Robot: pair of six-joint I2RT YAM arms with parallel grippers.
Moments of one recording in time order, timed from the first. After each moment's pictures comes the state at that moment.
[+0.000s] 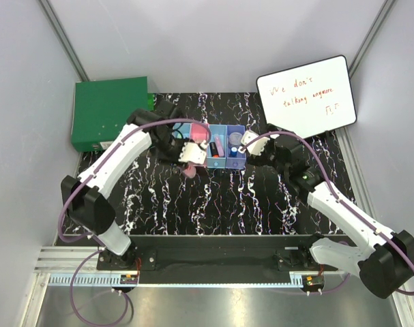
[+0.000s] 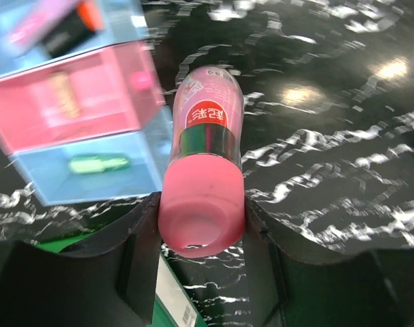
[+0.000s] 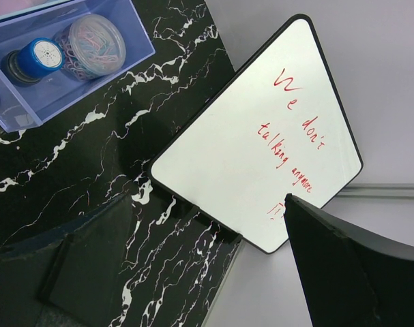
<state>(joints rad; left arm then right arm) -0.48 1.62 1.61 -1.28 0.34 1.36 0.54 1.08 0.83 -0.12 0.24 -0.91</state>
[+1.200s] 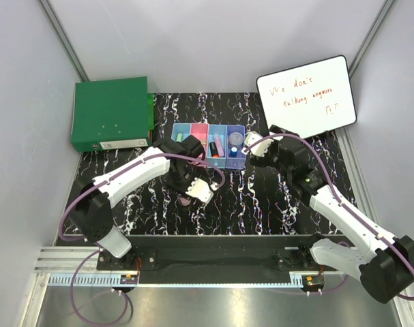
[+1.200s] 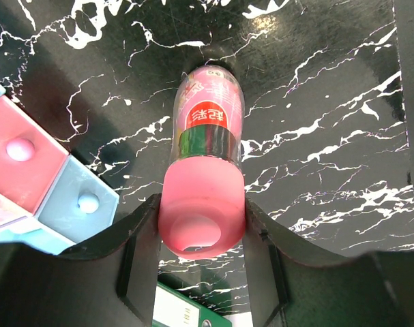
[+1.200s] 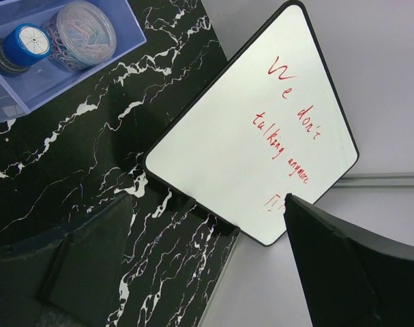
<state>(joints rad) -0.73 1.58 1.30 -1.21 0.12 1.36 0.52 1.05 0.80 -0.10 0.24 -0.91</state>
